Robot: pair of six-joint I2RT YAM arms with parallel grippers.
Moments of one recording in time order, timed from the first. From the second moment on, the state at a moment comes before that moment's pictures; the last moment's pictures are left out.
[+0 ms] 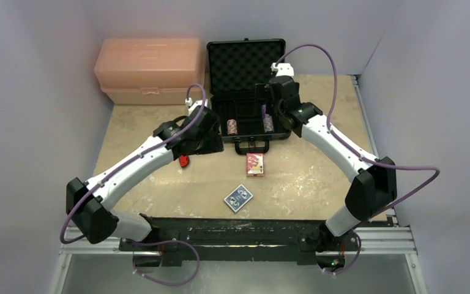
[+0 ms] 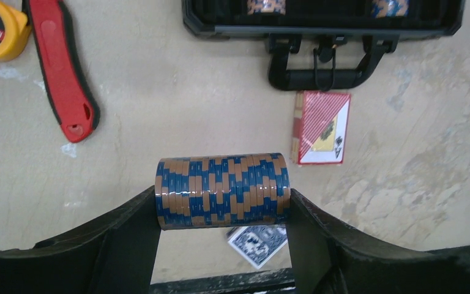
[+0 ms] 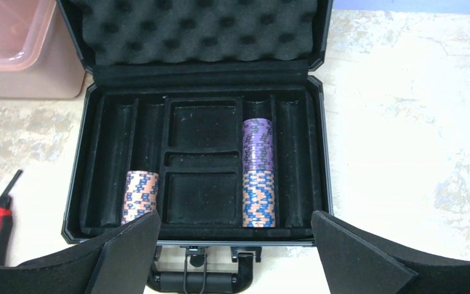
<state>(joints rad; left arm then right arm) -0.75 1.35 1.26 -0.86 -0.30 -0.76 0.54 1.58 1.41 -0.39 0.39 0.29</state>
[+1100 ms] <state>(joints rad) -0.51 2.02 1.77 -0.69 -0.14 -1.49 0.50 1.25 1.30 -0.69 0.59 0.81</state>
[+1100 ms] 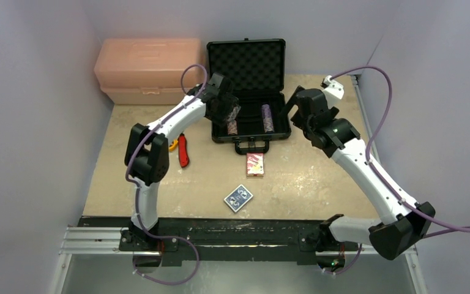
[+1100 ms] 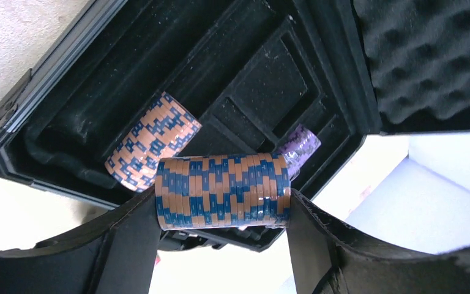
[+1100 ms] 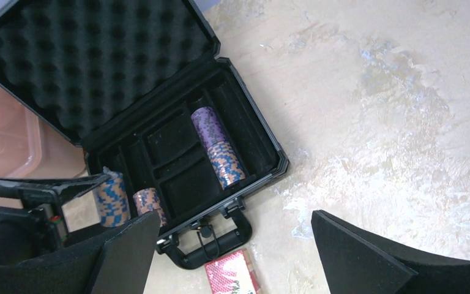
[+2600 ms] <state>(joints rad) -0.48 2.26 1.97 -0.71 -0.23 -1.87 0.50 1.12 1.19 -0.68 0.54 0.81</state>
